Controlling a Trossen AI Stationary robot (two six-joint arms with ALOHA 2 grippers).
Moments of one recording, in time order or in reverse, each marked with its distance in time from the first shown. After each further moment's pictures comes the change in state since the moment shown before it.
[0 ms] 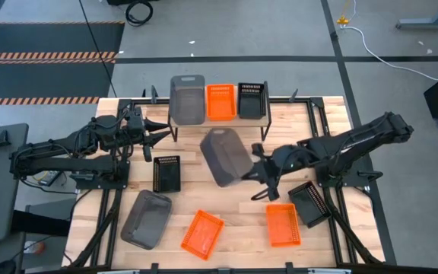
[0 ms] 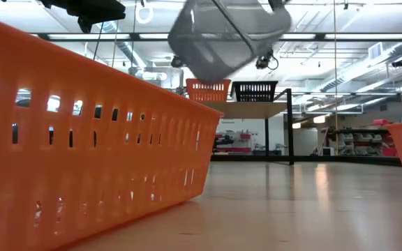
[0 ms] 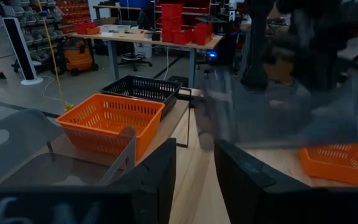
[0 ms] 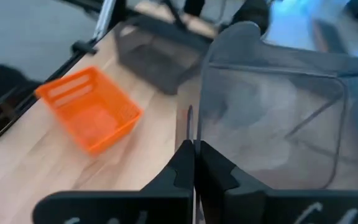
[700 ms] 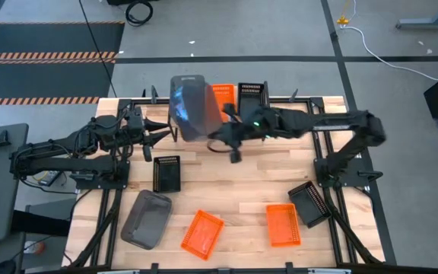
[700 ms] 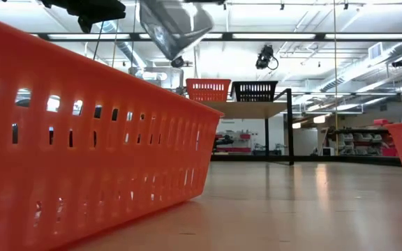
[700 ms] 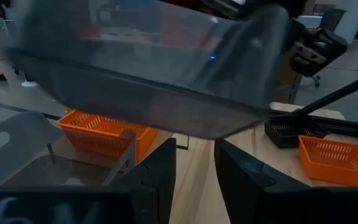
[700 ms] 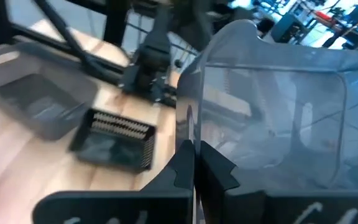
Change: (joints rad) left arm 0.000 0.000 -0.001 0.009 0.000 0.002; right arm -0.312 0.347 0.490 -0.016 -0.080 -0.231
